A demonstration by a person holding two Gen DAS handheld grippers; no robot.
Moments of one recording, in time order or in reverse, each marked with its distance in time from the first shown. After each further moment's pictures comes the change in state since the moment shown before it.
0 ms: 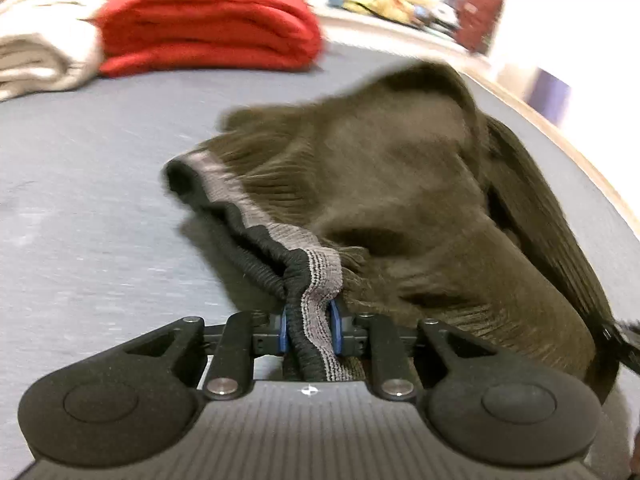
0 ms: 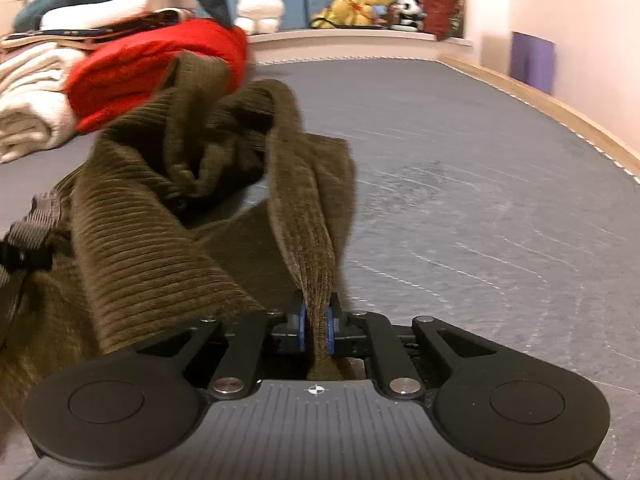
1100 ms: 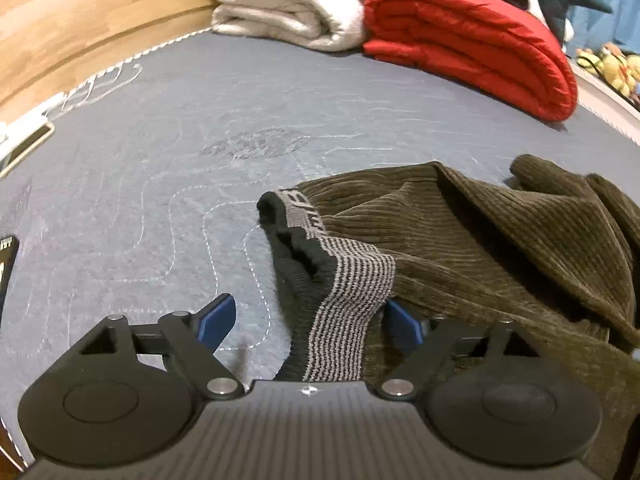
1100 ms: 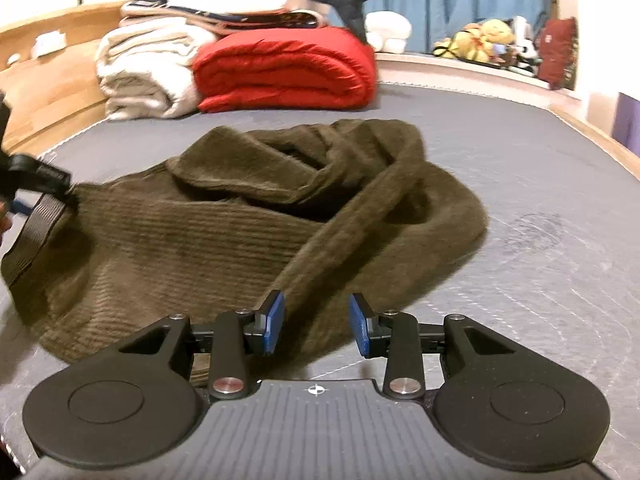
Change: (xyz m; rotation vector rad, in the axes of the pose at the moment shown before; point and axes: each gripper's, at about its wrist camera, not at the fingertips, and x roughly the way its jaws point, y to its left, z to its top) left arm -0.050 0.140 0.000 -0.398 0.050 0.490; right arm -0.029 0.066 -0.012 -0.193 -0.054 0.238
